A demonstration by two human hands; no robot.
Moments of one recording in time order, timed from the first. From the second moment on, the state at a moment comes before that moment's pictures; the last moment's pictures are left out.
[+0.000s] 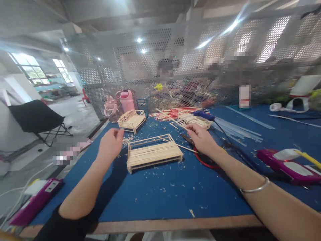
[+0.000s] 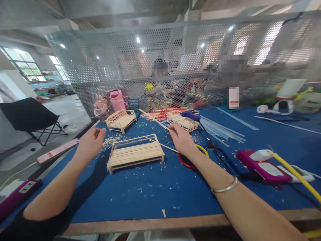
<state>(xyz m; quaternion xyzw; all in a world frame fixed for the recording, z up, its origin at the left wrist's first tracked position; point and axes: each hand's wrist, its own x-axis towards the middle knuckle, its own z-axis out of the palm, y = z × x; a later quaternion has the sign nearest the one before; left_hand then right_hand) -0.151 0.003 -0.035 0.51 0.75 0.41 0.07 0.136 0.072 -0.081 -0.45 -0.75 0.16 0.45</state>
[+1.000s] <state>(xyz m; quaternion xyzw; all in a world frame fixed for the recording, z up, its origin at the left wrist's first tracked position) -0.135 -0.027 -0.065 0.30 0.52 0.61 0.52 0.128 0.033 -0.096 -0.24 -0.81 -0.16 0.52</state>
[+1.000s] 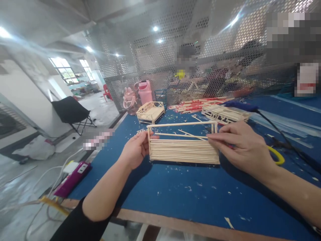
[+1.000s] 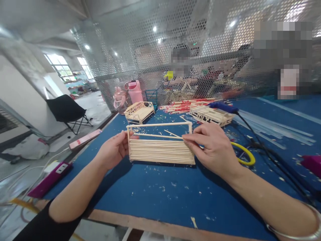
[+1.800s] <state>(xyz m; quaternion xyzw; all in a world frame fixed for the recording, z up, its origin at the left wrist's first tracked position) -0.134 -0.030 -0.067 0.32 0.51 0.61 0.51 0.115 0.025 -0.097 -0.23 -0.83 -0.15 0.48</state>
